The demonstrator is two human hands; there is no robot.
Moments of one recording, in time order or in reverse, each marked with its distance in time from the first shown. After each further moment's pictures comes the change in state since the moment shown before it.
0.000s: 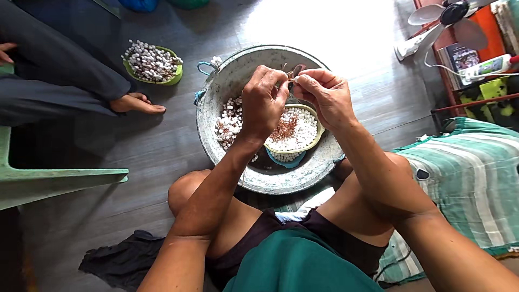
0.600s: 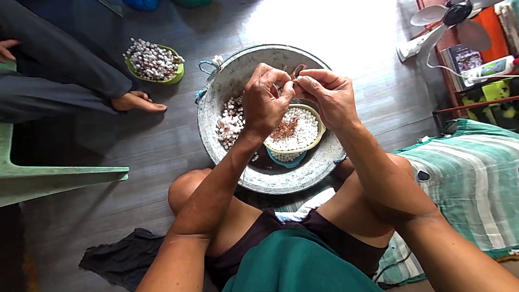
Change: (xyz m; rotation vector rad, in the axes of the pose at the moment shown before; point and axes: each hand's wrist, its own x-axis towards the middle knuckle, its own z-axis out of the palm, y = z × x) left_hand 0.001 0.002 0.001 -0.066 0.005 -0.098; right_hand -0.002 -0.003 -0.001 -0.041 -0.055 -0.055
